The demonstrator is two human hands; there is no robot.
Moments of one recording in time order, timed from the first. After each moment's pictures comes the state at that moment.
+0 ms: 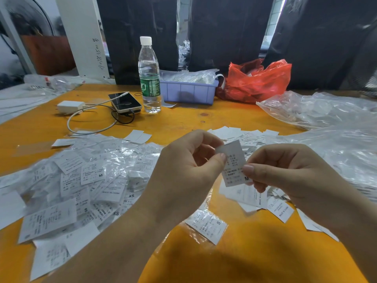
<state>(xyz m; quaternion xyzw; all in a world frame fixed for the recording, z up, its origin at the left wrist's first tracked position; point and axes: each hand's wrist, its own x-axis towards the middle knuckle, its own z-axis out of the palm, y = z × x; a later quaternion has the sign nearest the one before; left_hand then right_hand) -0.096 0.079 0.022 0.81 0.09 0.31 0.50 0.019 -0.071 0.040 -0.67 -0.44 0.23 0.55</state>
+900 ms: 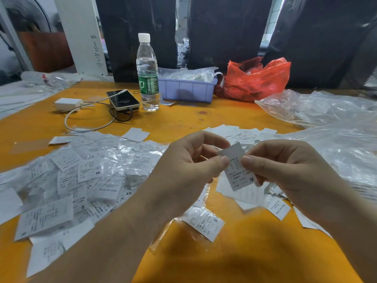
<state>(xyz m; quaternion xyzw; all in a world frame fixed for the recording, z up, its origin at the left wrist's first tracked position) -0.093 0.084 0.019 0.74 0.06 0.21 0.64 0.023 -0.068 0.035 -0.67 -0.43 0.19 0.57</state>
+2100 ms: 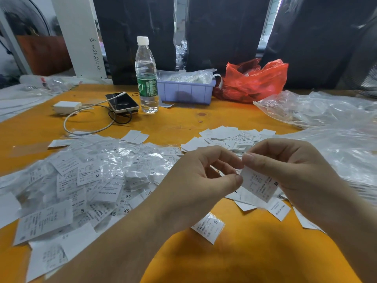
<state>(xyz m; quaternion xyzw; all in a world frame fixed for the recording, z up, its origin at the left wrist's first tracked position) -0.092 0.073 0.015 0.80 0.04 0.17 0.57 0.020 -0.070 0.036 -0.68 -0.42 0.15 0.58</state>
